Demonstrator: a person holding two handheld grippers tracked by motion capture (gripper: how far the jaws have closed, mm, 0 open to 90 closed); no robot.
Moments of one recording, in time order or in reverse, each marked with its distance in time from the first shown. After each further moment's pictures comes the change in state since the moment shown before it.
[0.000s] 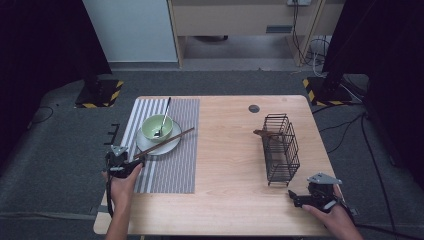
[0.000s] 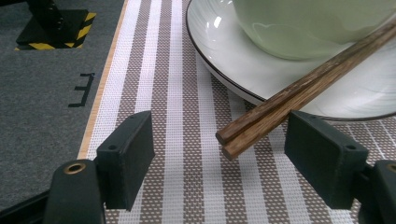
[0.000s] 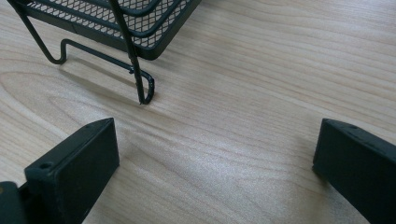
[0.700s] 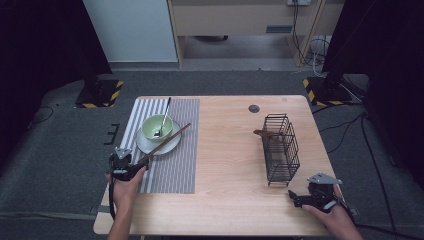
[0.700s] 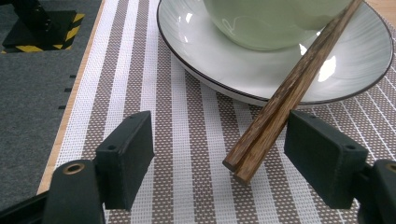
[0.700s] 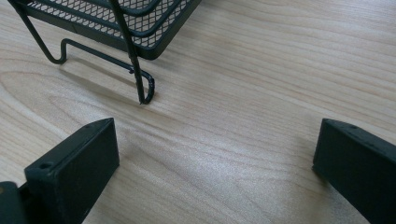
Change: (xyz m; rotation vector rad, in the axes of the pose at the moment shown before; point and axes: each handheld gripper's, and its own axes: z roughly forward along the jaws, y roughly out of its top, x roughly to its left) left arm -0.015 -0.004 -0.008 0.009 -0.037 0.035; right arm 0.000 0.000 0.000 0.000 0.001 -0.001
